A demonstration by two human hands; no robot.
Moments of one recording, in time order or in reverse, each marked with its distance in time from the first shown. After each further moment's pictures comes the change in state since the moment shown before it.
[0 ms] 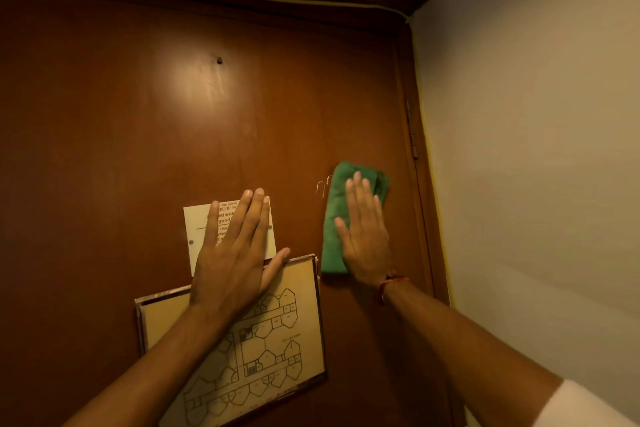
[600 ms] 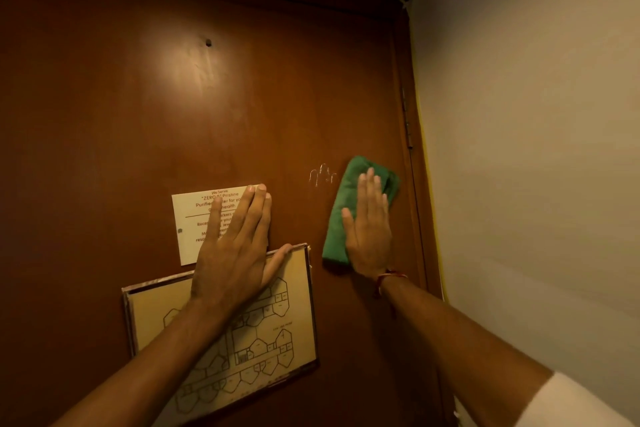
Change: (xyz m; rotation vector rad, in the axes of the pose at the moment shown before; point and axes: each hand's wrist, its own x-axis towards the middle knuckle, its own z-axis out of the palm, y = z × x) left_hand -0.004 0.016 0.003 -0.026 -0.027 0.017; right_hand -0.012 0.016 0.002 0.015 0.048 0.133
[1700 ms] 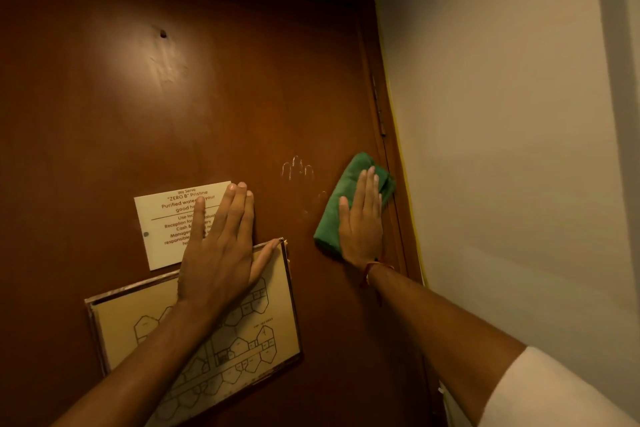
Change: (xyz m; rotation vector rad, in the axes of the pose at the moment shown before) left_hand 0.004 0.016 0.004 -0.031 0.013 0.000; right_hand -0.004 0.015 -0.007 0.012 0.006 0.256
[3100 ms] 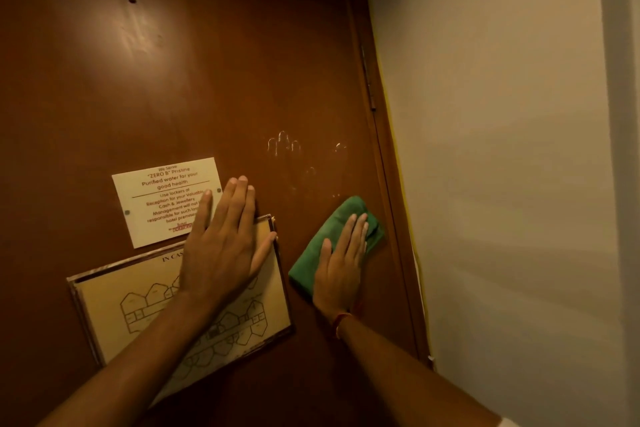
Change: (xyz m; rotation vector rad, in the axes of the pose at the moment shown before) left_hand -0.014 0.023 -0.001 -0.049 -0.062 0.026; right_hand -0.124 -0.009 0.016 0.022 0.016 0.279
